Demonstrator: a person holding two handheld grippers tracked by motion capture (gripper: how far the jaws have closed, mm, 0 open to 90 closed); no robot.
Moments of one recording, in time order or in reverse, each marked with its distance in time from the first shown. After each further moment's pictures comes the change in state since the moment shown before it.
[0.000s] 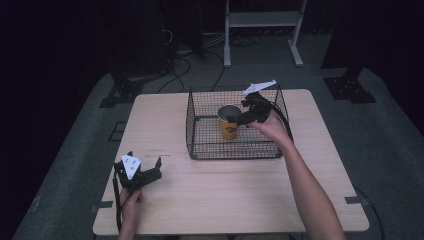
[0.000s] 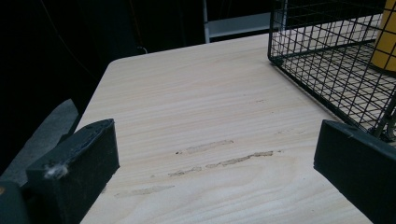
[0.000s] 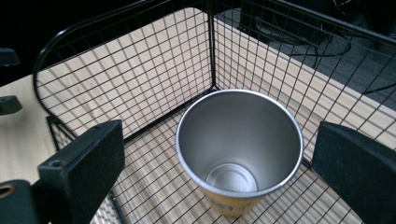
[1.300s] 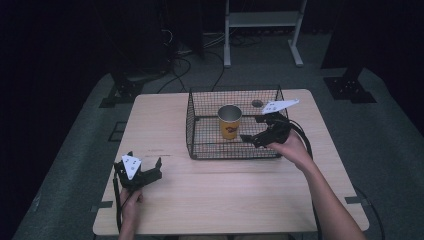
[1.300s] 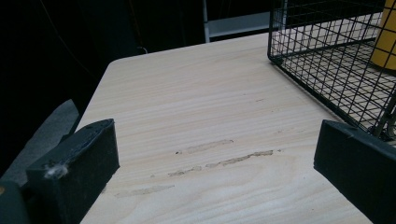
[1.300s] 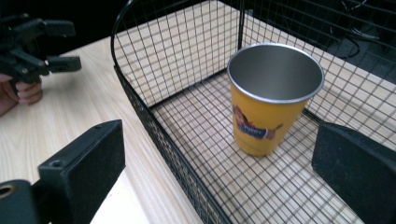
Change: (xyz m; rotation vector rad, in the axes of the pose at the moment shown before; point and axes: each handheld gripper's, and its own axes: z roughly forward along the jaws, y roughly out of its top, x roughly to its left) left arm 0.000 0.000 0.000 0.001 0.001 0.005; right arm 0.032 -0.045 -0.062 -0.013 0.030 -0.038
